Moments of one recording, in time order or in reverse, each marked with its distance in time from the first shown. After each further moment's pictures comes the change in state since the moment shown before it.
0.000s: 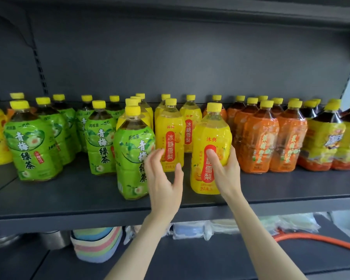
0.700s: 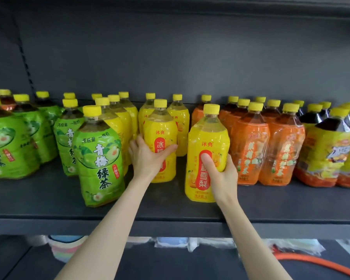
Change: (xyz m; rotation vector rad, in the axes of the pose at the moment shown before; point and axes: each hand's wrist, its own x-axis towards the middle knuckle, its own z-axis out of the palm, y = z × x) left_hand 0.067 -0.020 0.089 0.273 -0.140 -0.470; right_hand 0.045 0.022 -0.059 0.166 -0.104 0.075
